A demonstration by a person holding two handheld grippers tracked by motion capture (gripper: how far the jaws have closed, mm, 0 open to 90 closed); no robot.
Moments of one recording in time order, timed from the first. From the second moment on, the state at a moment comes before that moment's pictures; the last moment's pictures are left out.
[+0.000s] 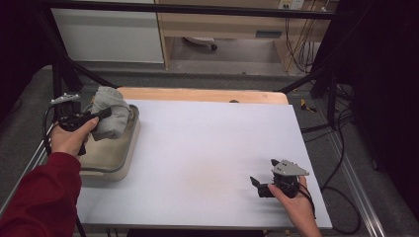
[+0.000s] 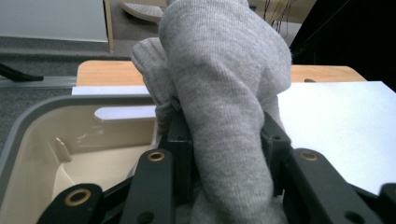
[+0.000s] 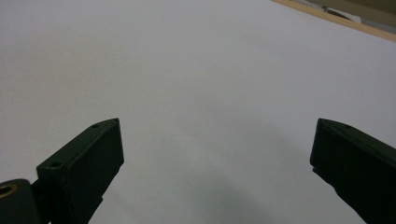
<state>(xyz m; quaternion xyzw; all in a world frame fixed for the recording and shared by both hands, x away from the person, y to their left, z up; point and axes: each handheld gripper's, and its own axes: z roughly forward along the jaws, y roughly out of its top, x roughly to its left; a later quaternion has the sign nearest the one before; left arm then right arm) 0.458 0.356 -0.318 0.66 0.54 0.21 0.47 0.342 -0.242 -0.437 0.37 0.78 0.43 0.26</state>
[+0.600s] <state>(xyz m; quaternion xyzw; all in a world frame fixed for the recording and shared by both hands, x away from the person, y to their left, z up) 0.457 0.344 -0.296 0.65 0.53 0.22 0.50 0.341 -0.242 -0.436 0.37 0.78 0.43 0.26</state>
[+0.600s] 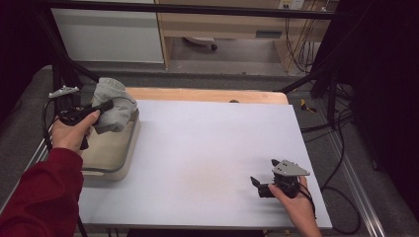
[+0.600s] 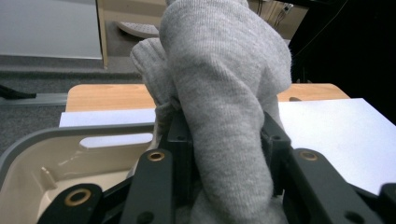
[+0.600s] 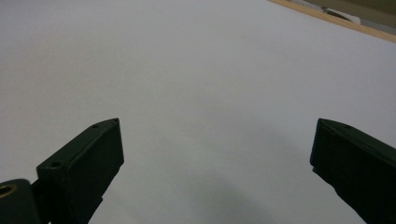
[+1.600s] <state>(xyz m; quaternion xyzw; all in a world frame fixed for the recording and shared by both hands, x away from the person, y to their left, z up) 0.465 0.294 -0.276 0.68 0.48 0.21 0.51 0.341 -0.243 -0.436 0.38 0.78 0.43 0.26</state>
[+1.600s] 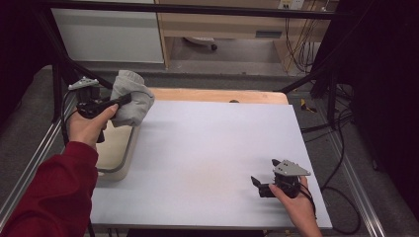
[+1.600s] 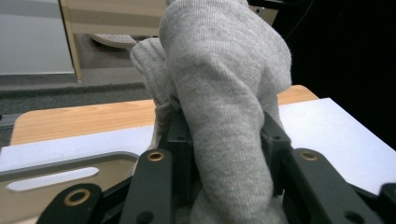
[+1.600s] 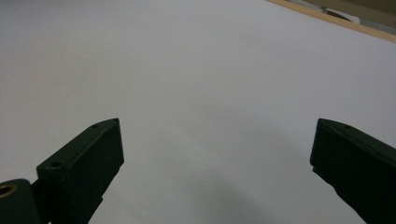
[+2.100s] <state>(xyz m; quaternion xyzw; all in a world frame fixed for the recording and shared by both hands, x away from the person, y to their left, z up) 0.482 0.258 -0.295 0.70 0.48 0.19 0.50 0.341 -0.245 -0.435 0.38 0.78 0.43 0.25</state>
